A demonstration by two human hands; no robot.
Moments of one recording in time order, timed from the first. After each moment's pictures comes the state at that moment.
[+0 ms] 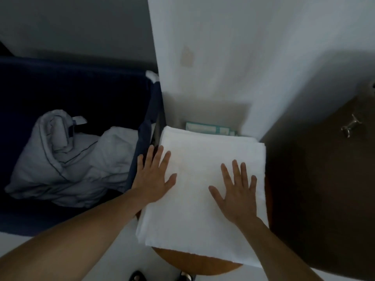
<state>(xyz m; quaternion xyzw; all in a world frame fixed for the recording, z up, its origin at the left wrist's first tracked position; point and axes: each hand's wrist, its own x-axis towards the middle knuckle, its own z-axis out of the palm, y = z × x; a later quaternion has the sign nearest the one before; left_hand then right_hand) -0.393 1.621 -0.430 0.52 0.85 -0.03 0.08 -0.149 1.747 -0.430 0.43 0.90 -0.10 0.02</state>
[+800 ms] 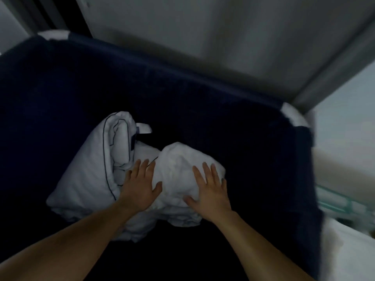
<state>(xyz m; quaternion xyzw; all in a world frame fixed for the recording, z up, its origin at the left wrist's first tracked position) -0.819 1.496 -0.563 0.34 0.92 0.04 0.21 -0.661 1.669 -0.546 0.25 0.93 -0.21 0.17</state>
